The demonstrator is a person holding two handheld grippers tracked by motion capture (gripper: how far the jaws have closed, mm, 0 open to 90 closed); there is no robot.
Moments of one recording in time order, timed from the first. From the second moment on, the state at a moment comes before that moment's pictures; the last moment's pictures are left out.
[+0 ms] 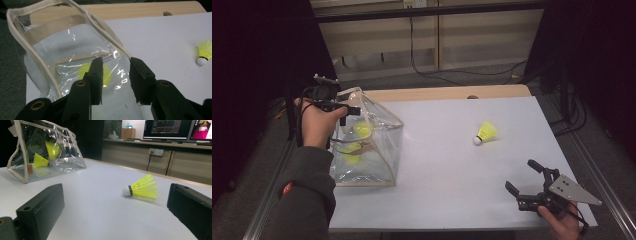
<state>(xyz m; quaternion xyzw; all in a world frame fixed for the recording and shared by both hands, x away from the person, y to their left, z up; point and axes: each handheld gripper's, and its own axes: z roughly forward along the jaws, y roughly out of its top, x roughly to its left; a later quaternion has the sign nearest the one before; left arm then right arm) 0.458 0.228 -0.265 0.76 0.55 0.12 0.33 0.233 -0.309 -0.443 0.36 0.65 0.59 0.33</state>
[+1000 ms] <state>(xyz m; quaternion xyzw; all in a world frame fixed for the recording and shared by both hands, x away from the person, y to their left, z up) 0.451 0.205 -0.245 0.74 0.52 0.10 0.41 0.232 -0.309 -0.443 0.36 0.65 0.59 0.33</state>
